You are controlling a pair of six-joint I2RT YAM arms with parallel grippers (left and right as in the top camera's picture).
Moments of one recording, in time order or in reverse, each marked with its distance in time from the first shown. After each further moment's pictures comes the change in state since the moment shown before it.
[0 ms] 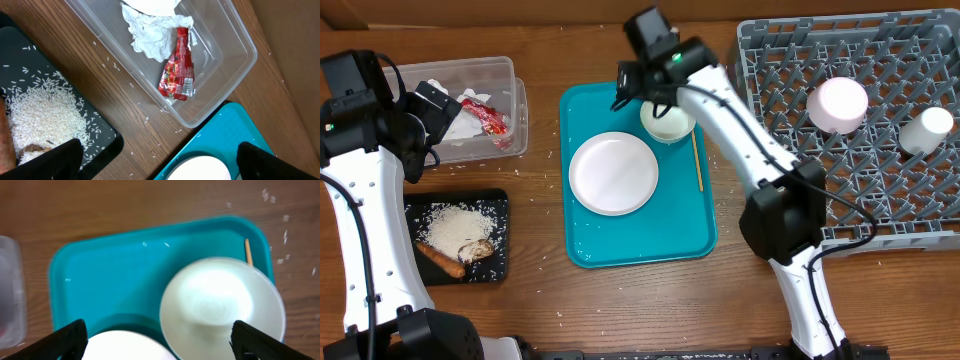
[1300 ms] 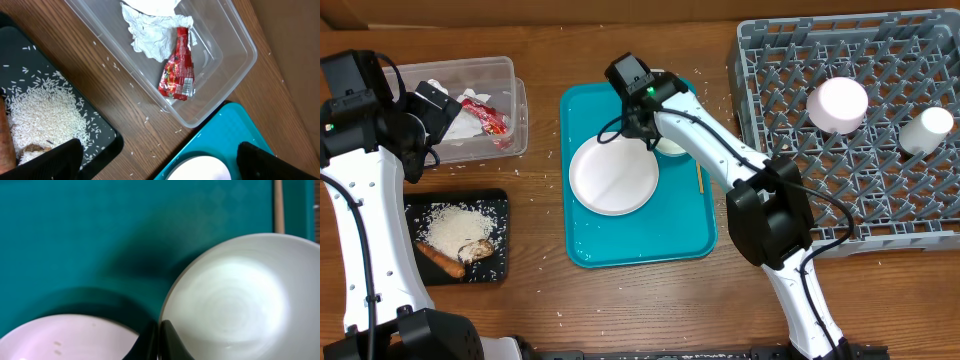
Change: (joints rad) left arm 0.000 0.000 0.000 0.000 0.000 0.000; right arm 0.069 0.014 -0.183 0.042 0.082 -0.010
